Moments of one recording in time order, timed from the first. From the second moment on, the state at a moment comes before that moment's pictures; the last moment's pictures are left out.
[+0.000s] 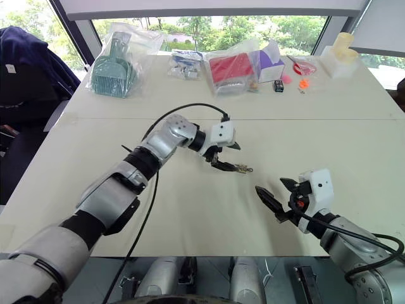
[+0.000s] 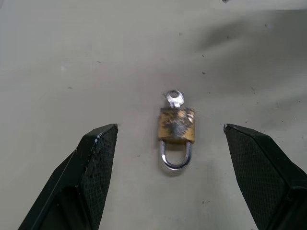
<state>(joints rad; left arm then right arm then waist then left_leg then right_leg) -1.18 0.04 -0.52 1.07 0.02 -0.06 -1.18 0.31 -0.54 -0.41 -0.71 0.78 0.81 0.34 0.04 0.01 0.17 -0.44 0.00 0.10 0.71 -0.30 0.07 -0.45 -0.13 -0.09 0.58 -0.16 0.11</state>
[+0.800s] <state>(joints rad) -1.10 0.01 -0.31 1.10 0.09 -0.24 -1.10 0.03 -0.43 -0.36 -0.59 0.94 0.87 0.20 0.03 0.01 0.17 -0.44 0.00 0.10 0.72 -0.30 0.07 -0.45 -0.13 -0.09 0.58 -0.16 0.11</state>
